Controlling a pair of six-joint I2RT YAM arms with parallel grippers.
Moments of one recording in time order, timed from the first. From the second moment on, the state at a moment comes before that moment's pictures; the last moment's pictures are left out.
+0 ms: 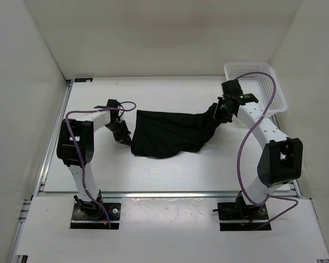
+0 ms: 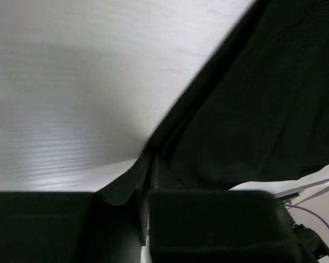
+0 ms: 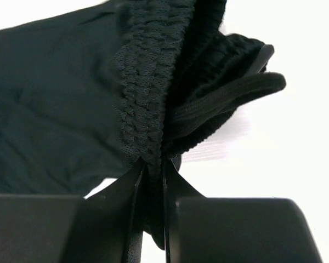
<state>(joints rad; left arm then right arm) -0.14 1.90 1.21 -0.73 0.32 -0.54 0.22 1.61 1.34 -0.77 -0.01 0.48</state>
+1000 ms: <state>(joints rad) -0.04 1.93 1.29 -0.77 0.33 -0.51 0.84 2.02 1.97 -1.00 0.25 0.41</state>
